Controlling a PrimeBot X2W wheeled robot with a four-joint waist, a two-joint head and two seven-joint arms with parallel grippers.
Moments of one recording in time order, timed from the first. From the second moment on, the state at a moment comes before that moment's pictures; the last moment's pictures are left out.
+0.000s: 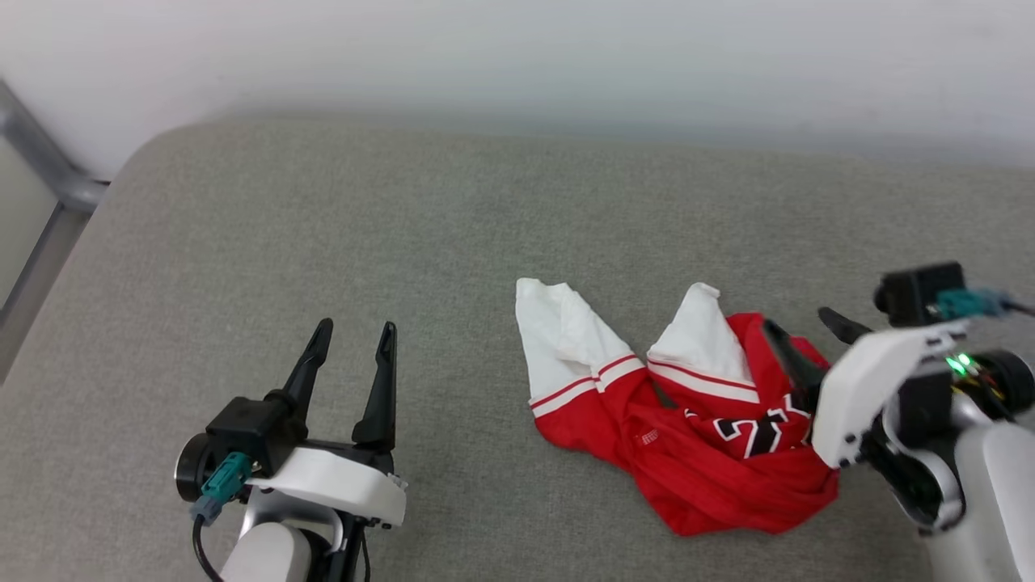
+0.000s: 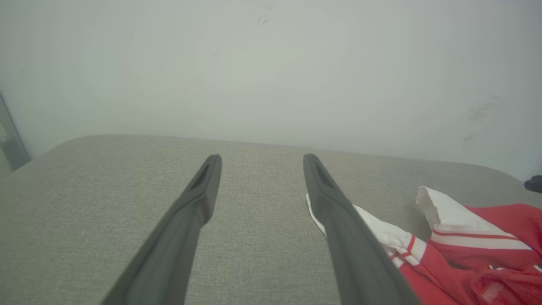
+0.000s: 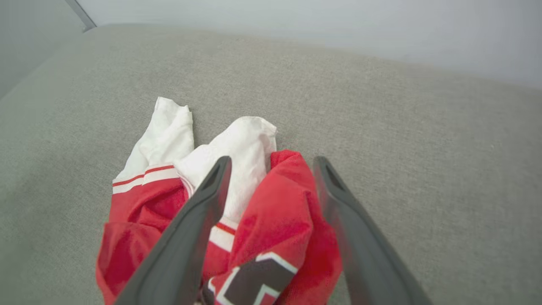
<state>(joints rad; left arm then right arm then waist) -0.15 0.17 -0.22 0.13 -0.34 0.00 -0.26 -0.28 -0.21 0.07 0.07 0.34 0.13 0.52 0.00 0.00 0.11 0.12</state>
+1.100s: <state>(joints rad) -0.19 0.09 -0.14 0.19 -0.26 -0.09 -0.26 -0.53 -0.31 0.10 0.21 0.43 0.13 0.54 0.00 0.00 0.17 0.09</state>
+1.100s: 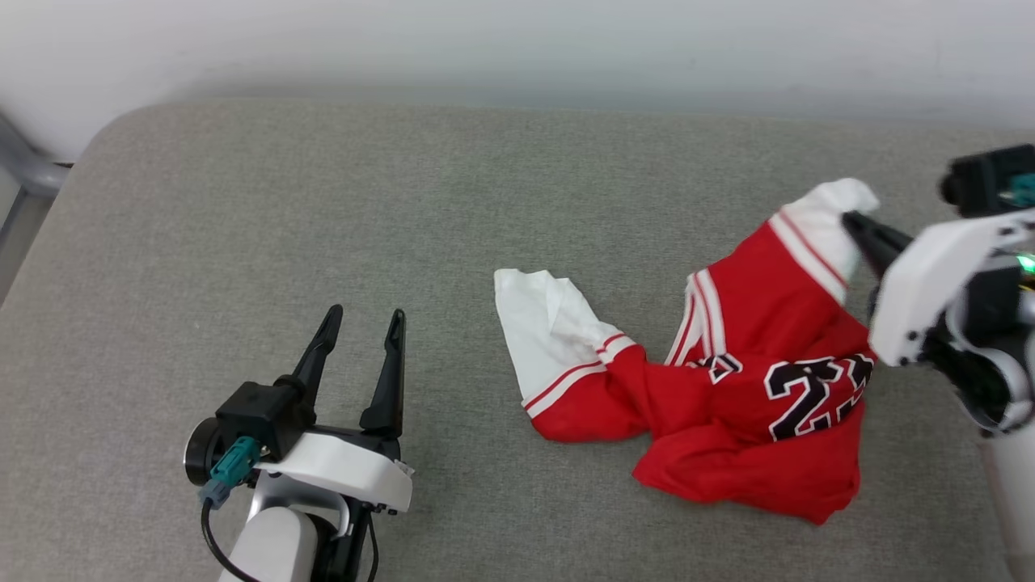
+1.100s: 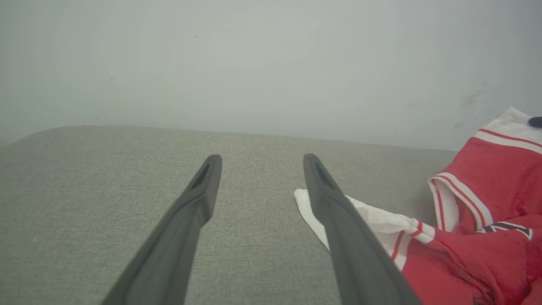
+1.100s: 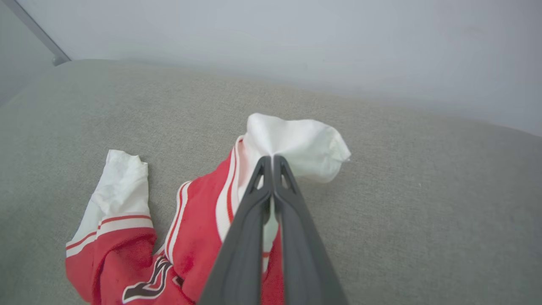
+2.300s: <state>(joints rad) -0.09 0.09 -0.08 0.25 -0.25 -0.09 -0.26 0.03 -0.05 -0.24 0.00 0.20 0.13 -0.09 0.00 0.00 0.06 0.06</state>
